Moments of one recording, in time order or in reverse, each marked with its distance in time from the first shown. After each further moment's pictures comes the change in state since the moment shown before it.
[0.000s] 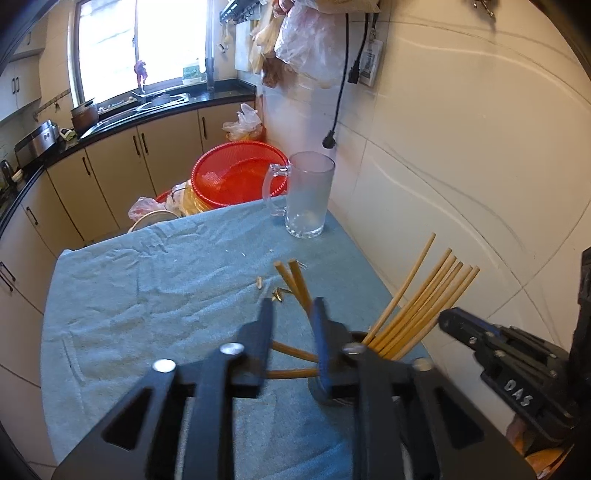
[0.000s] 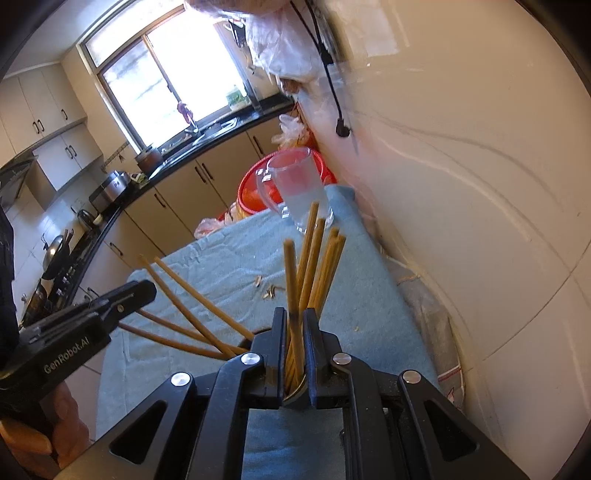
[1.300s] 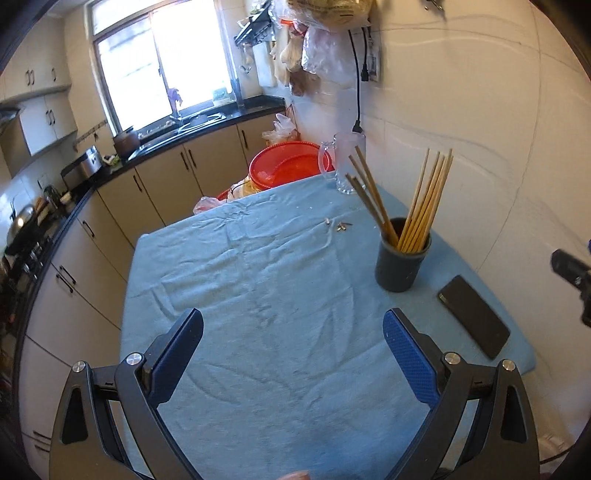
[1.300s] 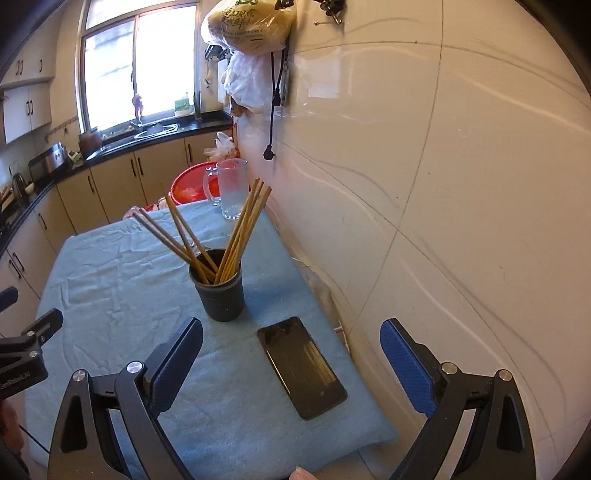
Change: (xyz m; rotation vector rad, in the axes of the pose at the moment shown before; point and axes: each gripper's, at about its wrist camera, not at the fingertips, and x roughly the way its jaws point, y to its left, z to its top) left arm -0.140 0.044 -0.145 0.143 -0.049 0.188; right arm -0.163 0.069 -0.118 -0.134 -0.093 -0.468
